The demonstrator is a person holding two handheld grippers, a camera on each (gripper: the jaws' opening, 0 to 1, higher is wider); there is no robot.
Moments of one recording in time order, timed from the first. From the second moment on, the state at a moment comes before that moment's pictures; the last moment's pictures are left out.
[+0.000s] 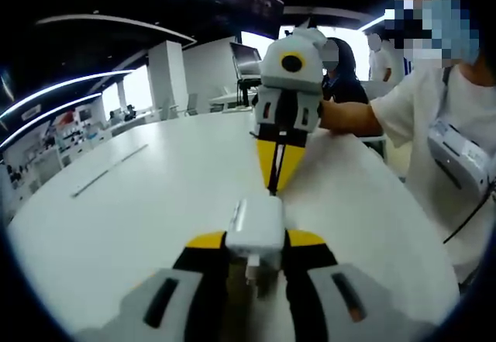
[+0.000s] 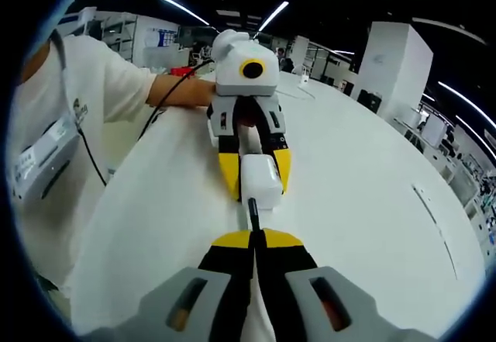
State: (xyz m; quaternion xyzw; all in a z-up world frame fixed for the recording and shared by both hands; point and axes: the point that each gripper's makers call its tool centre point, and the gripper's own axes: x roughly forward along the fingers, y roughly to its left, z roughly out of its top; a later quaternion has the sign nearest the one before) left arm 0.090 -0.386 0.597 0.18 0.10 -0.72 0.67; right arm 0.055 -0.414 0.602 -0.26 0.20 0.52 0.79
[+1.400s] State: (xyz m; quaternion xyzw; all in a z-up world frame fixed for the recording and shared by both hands) left arm 0.085 -0.388 0.598 0.18 0.09 -0.72 0.67; right arm 0.056 -0.412 0.612 -0.22 0.16 0.53 0.80
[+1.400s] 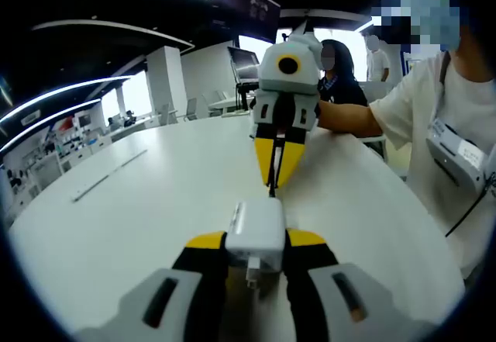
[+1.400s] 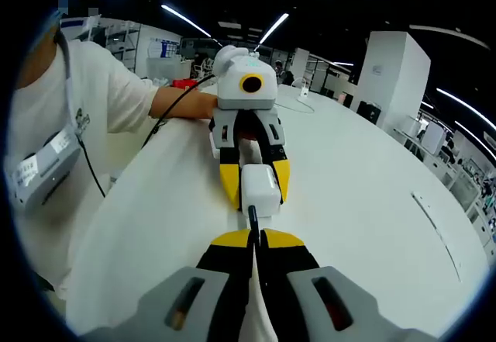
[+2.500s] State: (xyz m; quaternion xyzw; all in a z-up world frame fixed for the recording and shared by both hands) left arm 0.090 -0.383 0.599 0.18 0.09 -0.72 0.67; right arm 0.059 -0.444 0.616 -0.22 0.16 0.50 0.82
